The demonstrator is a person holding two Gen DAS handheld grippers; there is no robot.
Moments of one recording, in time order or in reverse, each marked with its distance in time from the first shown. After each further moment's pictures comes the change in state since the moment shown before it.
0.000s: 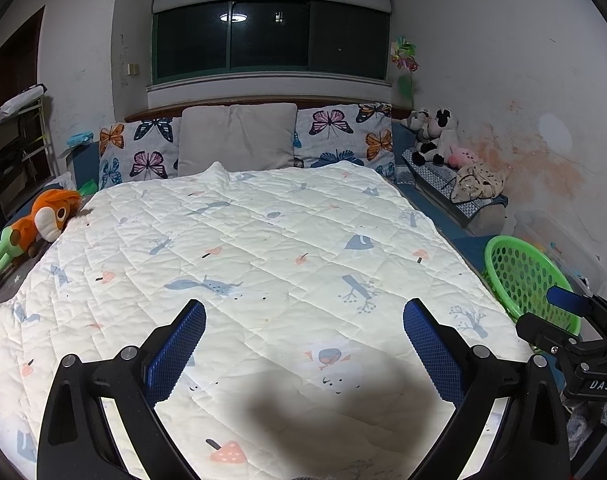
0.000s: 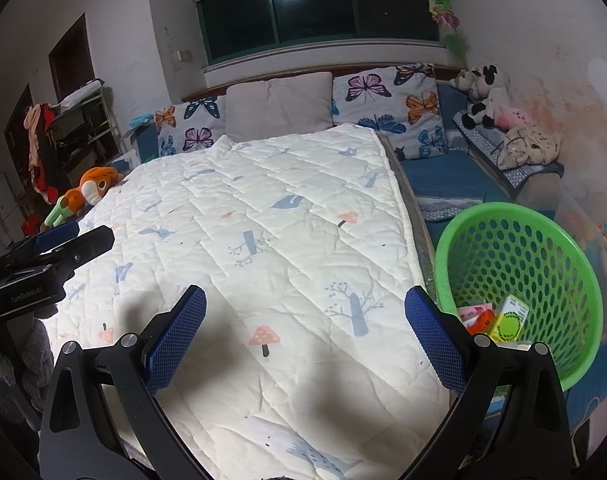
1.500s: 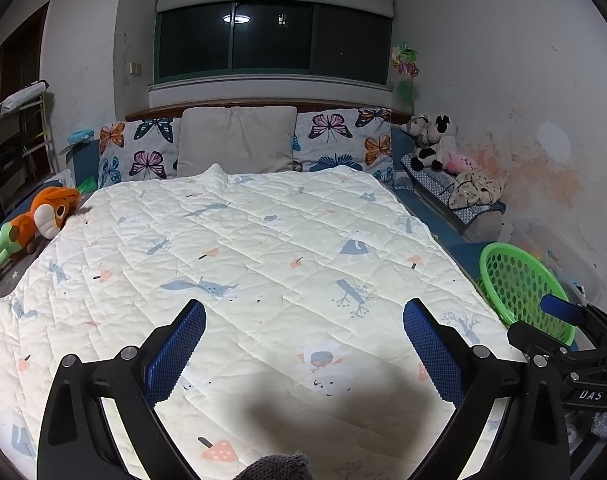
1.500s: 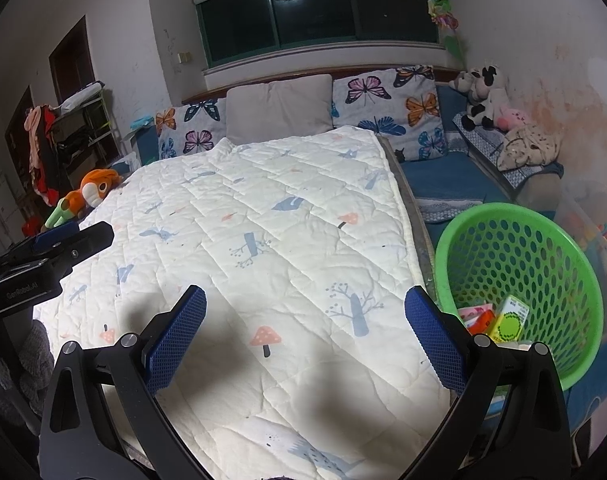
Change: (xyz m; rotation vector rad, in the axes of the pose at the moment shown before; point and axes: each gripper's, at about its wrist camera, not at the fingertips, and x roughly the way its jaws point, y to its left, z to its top) left arm -0.005 -0.006 0.006 -0.022 -0.009 -0.008; right arm -0.002 -0.004 0.000 0.002 -0.008 -0.001
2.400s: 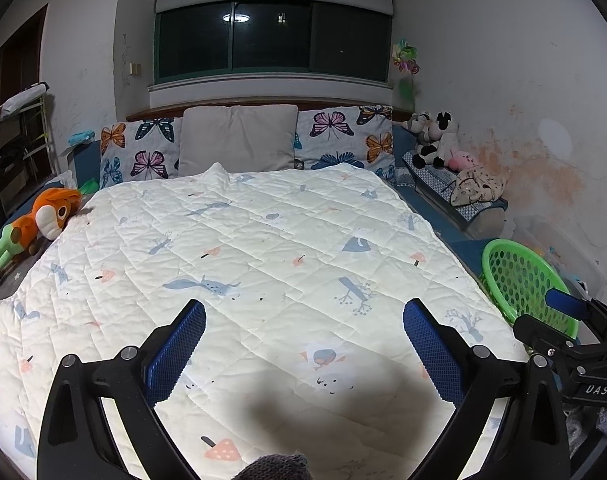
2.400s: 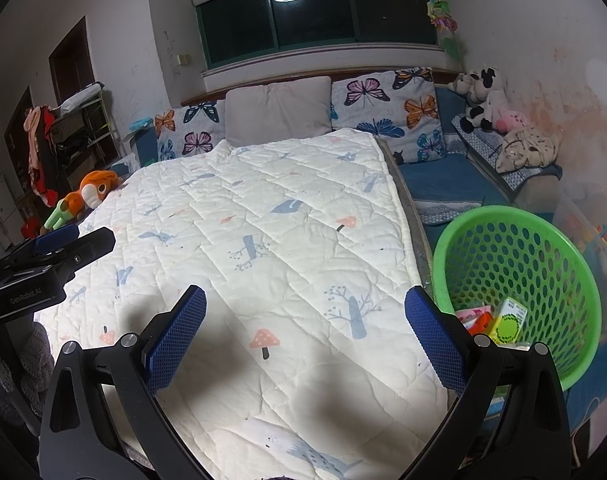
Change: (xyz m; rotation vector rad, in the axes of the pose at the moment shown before) left arm 0.002 0.002 -0.004 0.005 0.004 0.006; right arm -0.002 0.001 0.001 -0.001 -0.004 -0.003
